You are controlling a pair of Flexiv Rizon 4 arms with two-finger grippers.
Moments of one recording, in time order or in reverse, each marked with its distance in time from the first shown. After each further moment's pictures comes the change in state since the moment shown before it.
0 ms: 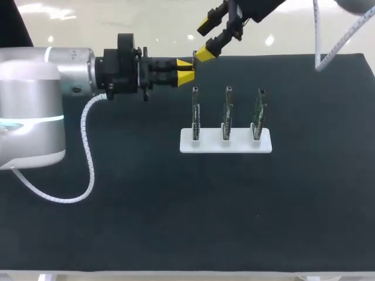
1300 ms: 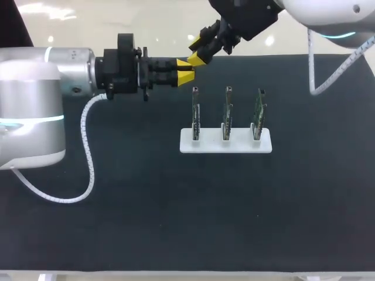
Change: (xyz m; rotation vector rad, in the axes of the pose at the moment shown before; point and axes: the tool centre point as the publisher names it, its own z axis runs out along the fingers) left arm 0.000 0.000 0.000 0.000 0.000 0.000; right arm 0.001 0.011 0.023 0.062 -0.032 0.008
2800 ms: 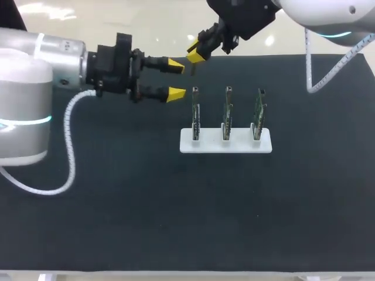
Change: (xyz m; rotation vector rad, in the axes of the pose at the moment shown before) left arm 0.021 -0.008 -0.029 0.032 0.219 0.021; right arm 0.001 -0.006 0.004 -0.007 0.008 -0.015
